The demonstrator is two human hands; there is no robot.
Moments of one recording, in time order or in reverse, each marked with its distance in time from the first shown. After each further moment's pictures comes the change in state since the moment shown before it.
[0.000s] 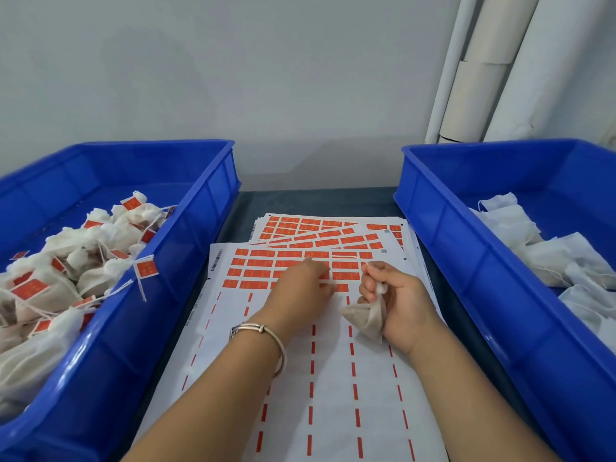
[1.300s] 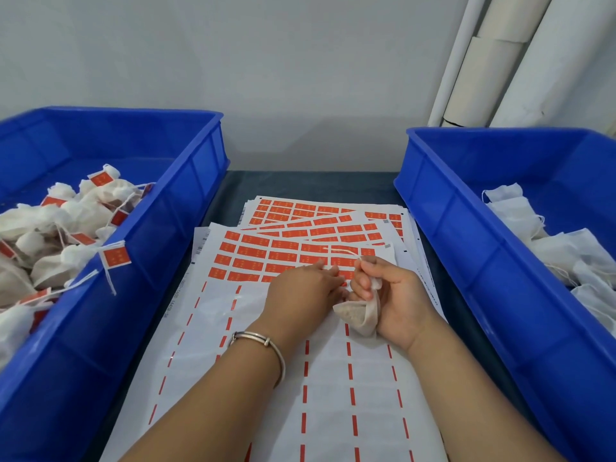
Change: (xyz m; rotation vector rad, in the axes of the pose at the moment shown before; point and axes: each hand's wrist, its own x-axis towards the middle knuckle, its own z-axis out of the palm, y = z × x) left_hand 0.003 -0.009 0.022 0.322 -0.018 0.320; right_hand 0.015 0.006 -0.003 0.010 -0.074 0.040
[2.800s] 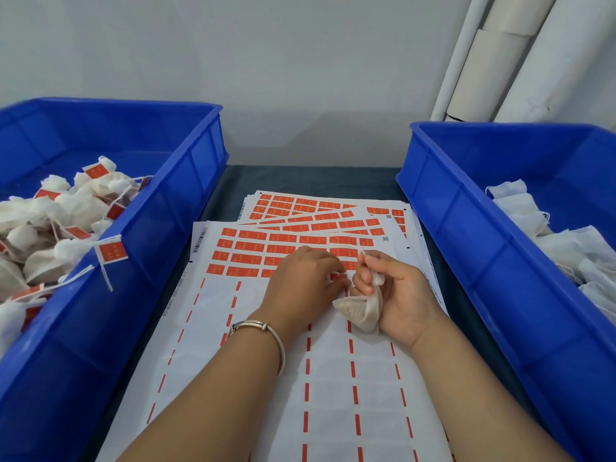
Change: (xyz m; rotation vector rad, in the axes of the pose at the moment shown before) left_hand 0.005 -0.006 0.006 -0.238 0.305 0.005; right_hand 0.003 0.000 0.000 -0.020 0.006 -0.015
